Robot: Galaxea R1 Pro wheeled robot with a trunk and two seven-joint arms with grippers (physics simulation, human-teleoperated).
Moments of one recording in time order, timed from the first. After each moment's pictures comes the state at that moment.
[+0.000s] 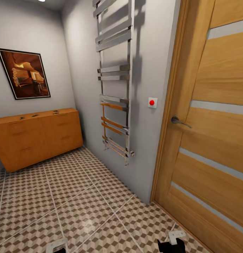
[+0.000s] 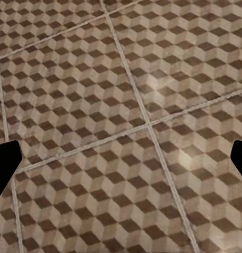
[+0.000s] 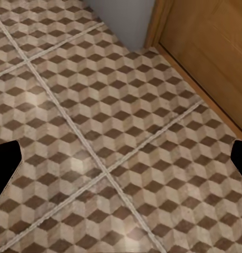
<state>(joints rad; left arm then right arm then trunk) -0.23 0.00 0.22 -0.51 -0.01 -0.03 0.30 -0.28 -0.02 0.01 -0.46 0.09 -0.09 0.00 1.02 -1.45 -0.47</state>
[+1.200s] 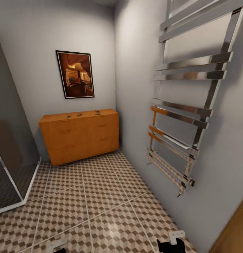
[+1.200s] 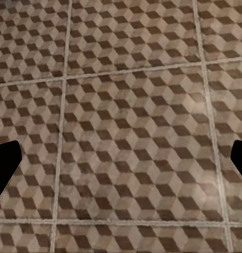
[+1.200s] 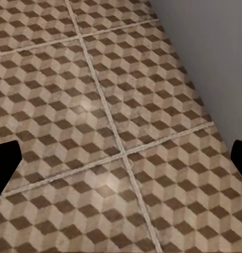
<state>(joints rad) -0.23 0.00 0.23 -0.50 -0.01 -0.03 0.30 -0.28 -0.02 0.01 -0.46 0.09 -0.09 0.00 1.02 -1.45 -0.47</state>
